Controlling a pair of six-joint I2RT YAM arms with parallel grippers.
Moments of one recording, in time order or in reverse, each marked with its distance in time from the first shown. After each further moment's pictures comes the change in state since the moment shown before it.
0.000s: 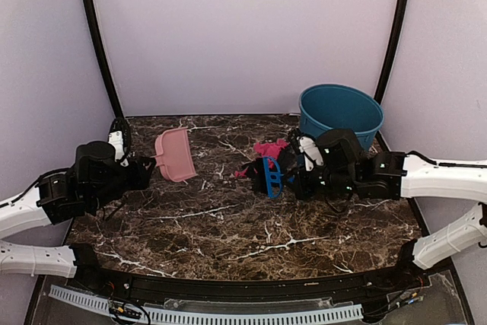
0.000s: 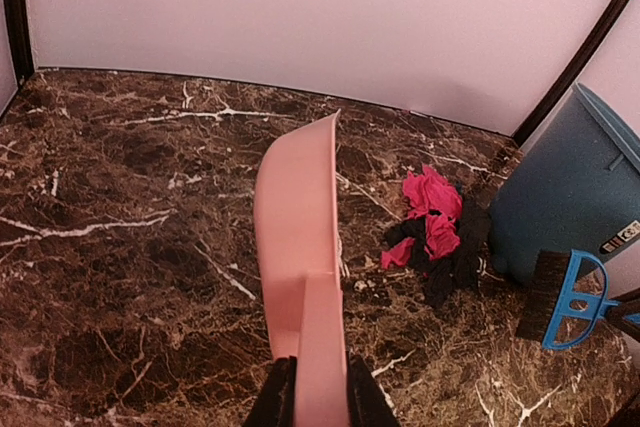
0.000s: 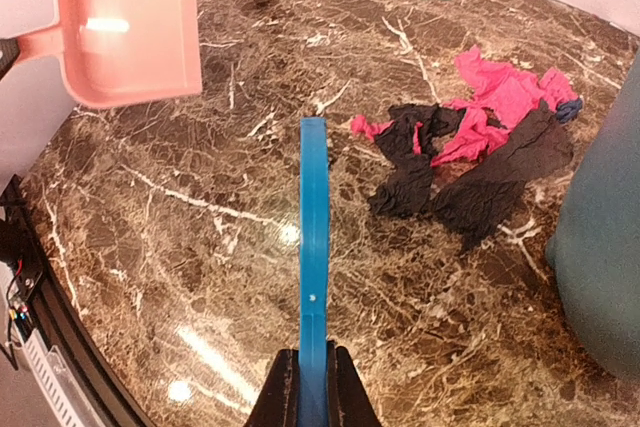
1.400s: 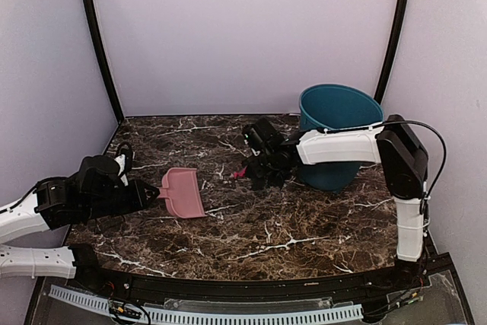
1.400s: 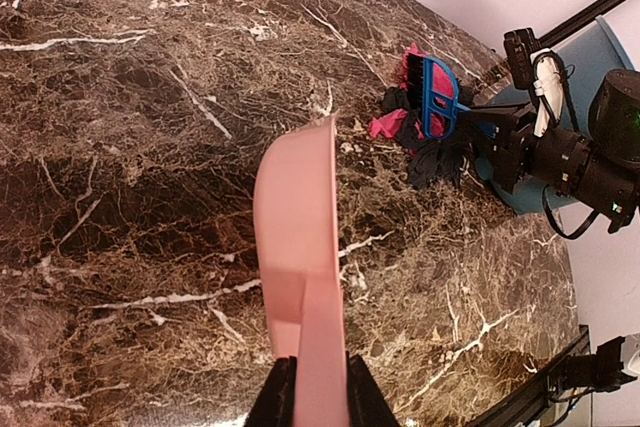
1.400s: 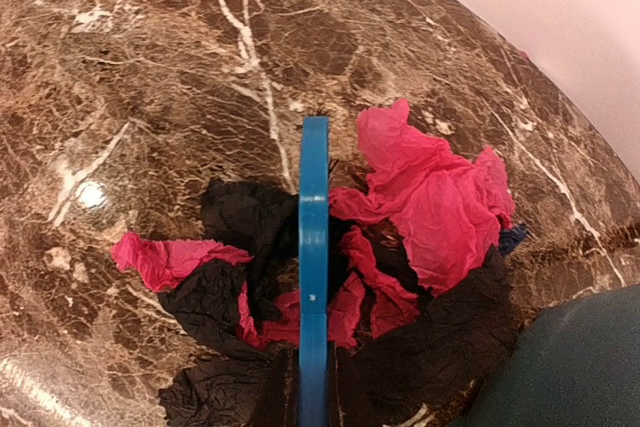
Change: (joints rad) left arm 0.000 -0.065 -0.056 -0.248 0.261 -0.310; right arm -0.109 0.834 0.650 -0.087 0.351 -0.294
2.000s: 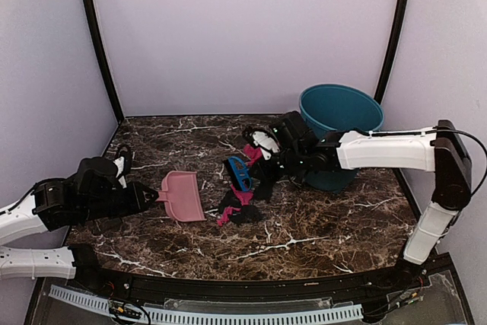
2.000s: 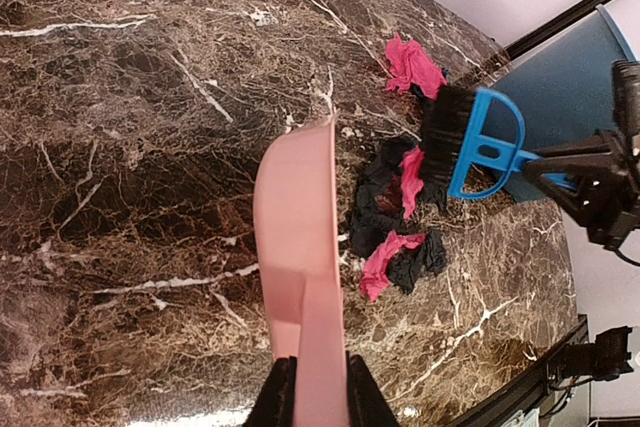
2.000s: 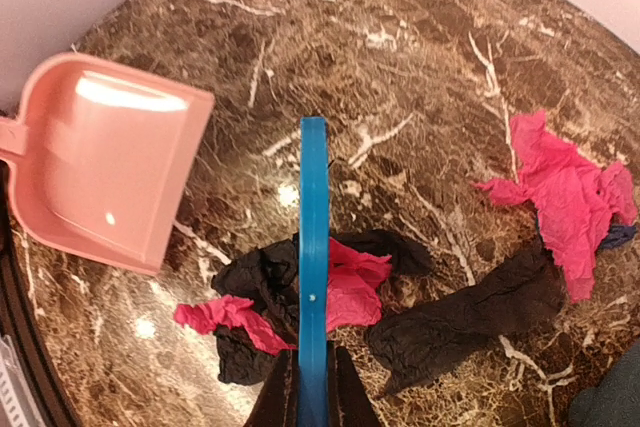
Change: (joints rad) left arm 0.000 -0.023 -0.007 -0.027 0.023 -0.005; right arm 0.013 -0.319 -0.275 0.095 -0.559 0.012
